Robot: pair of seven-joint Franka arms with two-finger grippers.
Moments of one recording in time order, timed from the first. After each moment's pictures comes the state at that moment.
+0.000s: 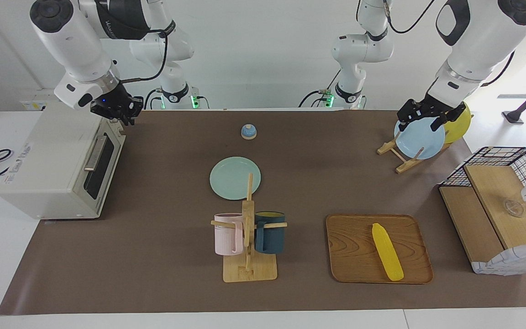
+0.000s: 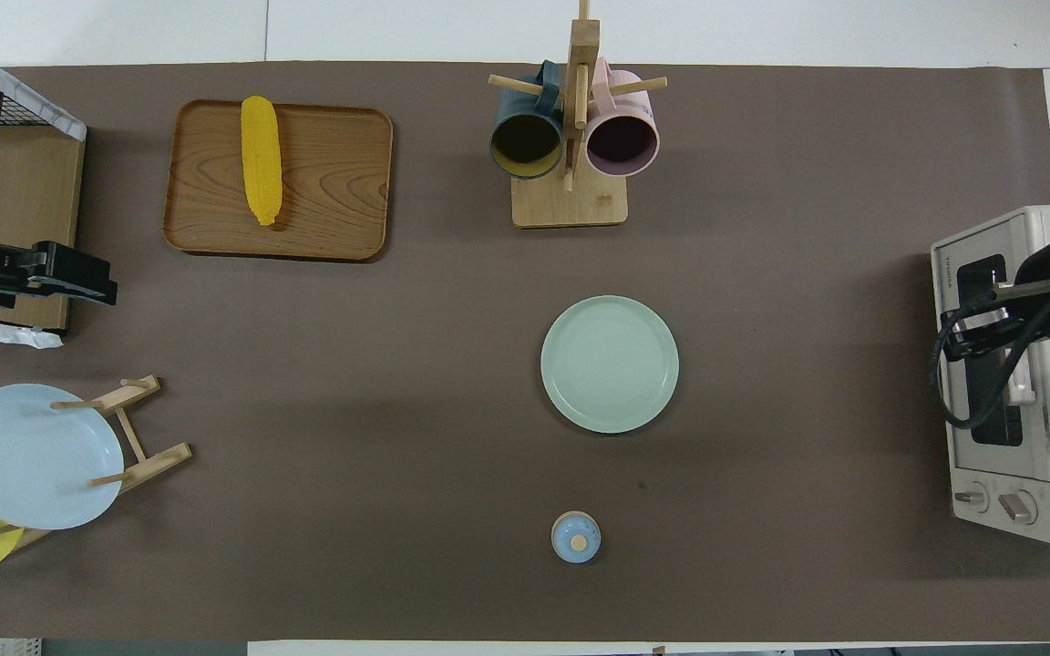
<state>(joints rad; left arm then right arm) -0.09 -0.01 0.01 -1.63 -0.03 1.56 -0.03 0.05 -0.03 -0.02 -1.68 -0.03 1.44 -0.10</state>
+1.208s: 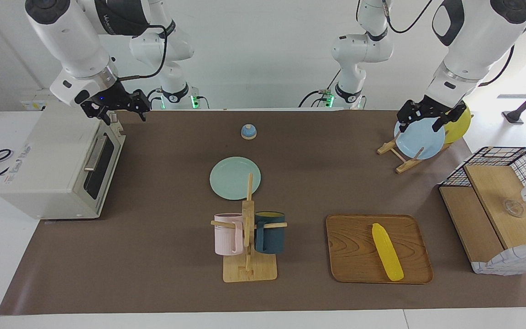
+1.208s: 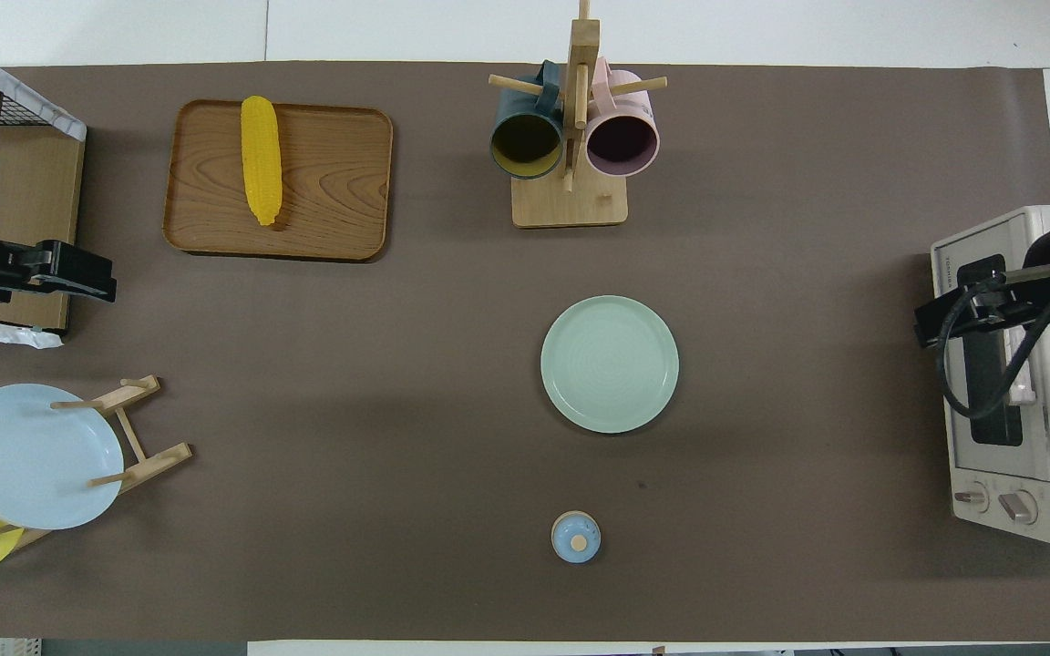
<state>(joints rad) -0.10 -0.01 -0.01 -1.63 0.01 1.57 -0.02 0.06 -0.01 -0.03 -1.62 -0.02 1.44 -0.10</state>
